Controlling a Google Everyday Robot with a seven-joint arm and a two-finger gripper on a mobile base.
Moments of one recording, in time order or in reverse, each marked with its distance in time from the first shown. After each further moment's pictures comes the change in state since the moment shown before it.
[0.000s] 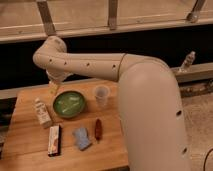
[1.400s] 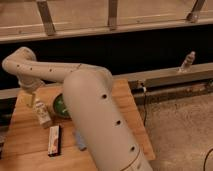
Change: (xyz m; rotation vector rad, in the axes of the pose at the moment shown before) arm -0.101 0.115 0.082 -0.224 0.076 -0.281
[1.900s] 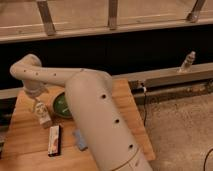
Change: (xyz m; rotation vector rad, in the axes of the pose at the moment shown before) arm 0.010 0.014 0.055 -0.095 0.000 0.097
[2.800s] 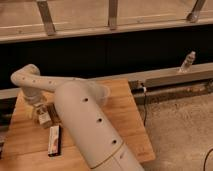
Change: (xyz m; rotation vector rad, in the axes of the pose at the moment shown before) arm -0.017 0.004 0.063 -0.074 0.051 -0.021
